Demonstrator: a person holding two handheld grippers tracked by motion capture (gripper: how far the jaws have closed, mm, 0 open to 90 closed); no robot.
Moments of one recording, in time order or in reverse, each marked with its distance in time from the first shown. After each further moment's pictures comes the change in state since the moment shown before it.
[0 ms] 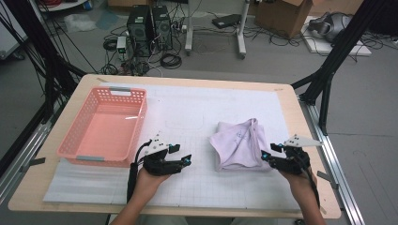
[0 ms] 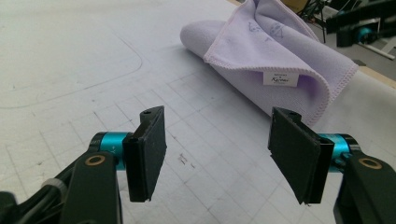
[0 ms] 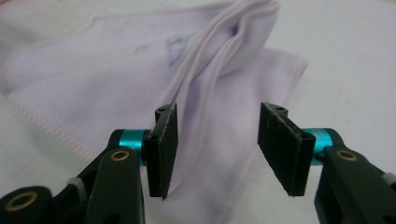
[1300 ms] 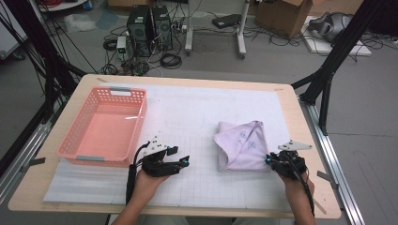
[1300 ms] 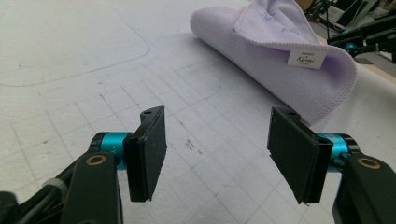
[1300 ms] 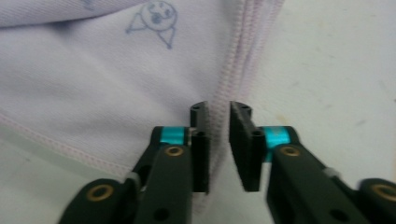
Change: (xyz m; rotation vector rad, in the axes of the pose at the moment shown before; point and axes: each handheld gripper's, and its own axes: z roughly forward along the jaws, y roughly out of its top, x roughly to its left) left arm 0.005 -0.007 -0.001 0.015 0.013 -0.033; right arm 0.005 -0.016 0.013 0.161 -0.183 0.021
